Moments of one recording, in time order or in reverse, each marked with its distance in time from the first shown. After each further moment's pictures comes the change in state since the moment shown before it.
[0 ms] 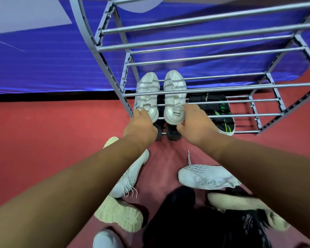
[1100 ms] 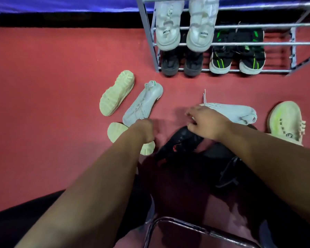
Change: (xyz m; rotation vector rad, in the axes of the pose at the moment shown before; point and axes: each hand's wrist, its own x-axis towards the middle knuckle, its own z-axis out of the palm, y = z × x) left_hand -0.145 -0.109 0.127 0.175 -0.625 0.047; right_hand -0.137 0.030 0.107 -0.178 -0.454 -0.266
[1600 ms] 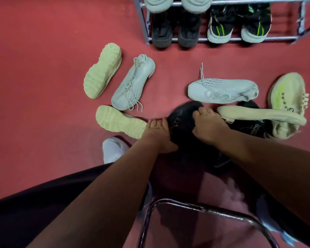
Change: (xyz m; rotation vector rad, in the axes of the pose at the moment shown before) left_hand 0.003 0.056 0.100 0.097 -0.068 0.081; right_hand -0.030 0.014 0.096 -0.225 -0.121 0.234
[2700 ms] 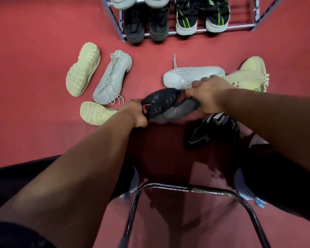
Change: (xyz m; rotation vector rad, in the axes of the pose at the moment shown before) left_hand -0.019 0.003 -0.055 -0.197 0.085 -0.214; right_hand -0.060 0.065 -0.094 -0.336 -0.005 -0.196
